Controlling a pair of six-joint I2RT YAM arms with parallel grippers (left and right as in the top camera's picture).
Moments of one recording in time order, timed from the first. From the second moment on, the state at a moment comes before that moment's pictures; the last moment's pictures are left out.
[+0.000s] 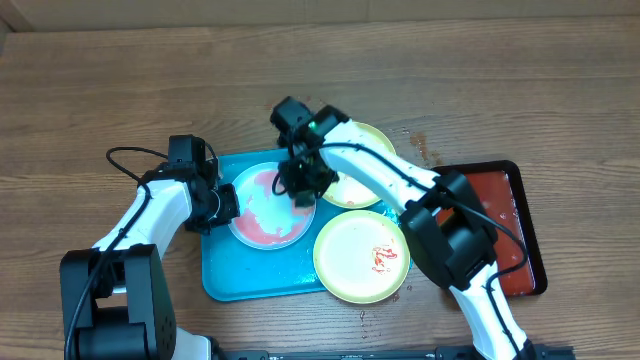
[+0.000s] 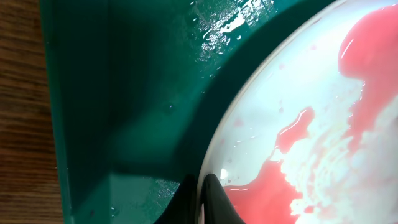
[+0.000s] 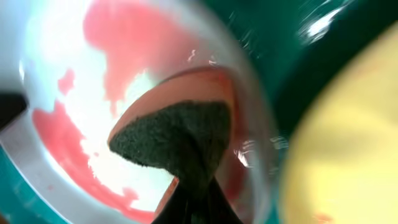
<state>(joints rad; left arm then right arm) 0.05 1.67 0.89 -0.65 0.14 -0.20 0.72 2.29 1.92 -1.07 -0.25 0.36</state>
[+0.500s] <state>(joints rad) 0.05 1.67 0.89 -0.65 0.14 -0.20 0.70 2.21 2.11 -1.37 0.07 0.40</state>
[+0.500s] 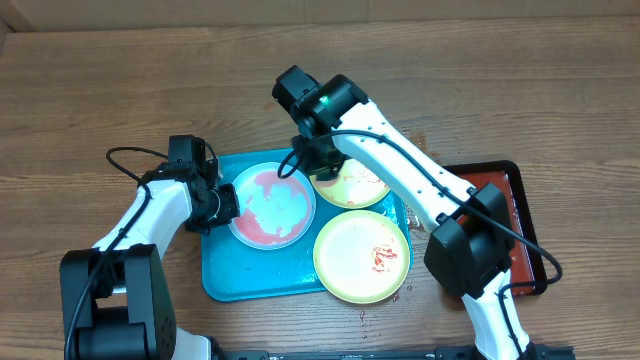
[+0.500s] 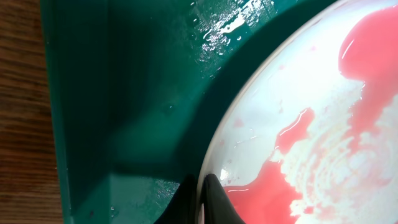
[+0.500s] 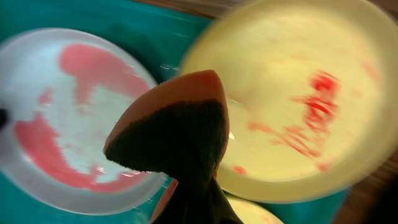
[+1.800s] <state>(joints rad) 0.05 1.67 0.88 -0.64 0.15 -0.20 0.09 1.73 1.21 -1.24 0.10 0.60</state>
